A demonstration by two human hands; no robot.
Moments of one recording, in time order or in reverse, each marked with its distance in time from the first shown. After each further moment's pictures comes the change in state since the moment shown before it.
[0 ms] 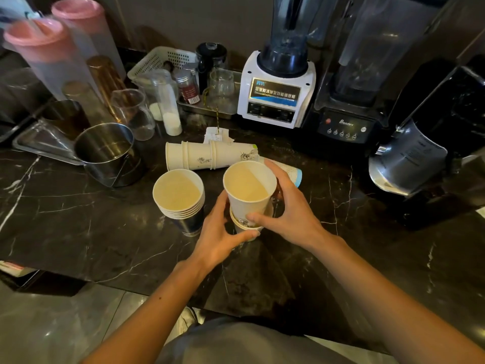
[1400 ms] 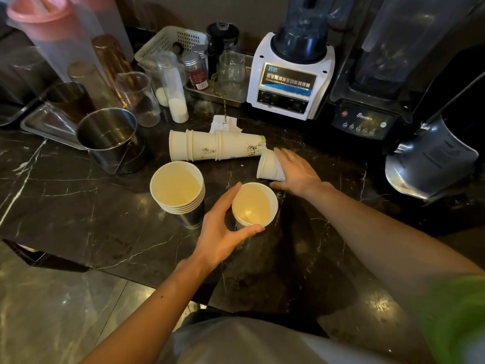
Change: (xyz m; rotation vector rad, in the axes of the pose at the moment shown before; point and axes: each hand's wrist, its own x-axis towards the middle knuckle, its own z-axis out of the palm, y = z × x) left_hand 0.000 0.005 0.009 0.059 0.104 -0.011; right_hand 0.124 0.099 -0.016 -0.765 -0.223 0.190
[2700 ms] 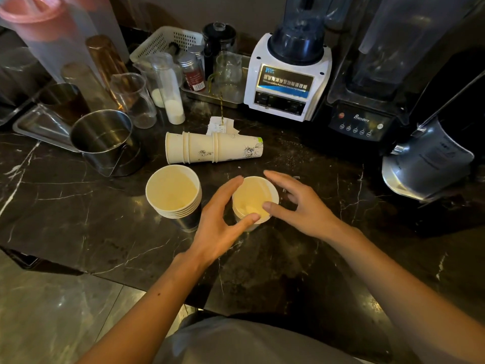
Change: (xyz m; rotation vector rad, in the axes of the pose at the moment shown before) left_hand 0.015 0.012 -0.004 0.049 0.004 0.075; right_hand -0.113 -0.027 -0.021 0.720 0.013 -0.233
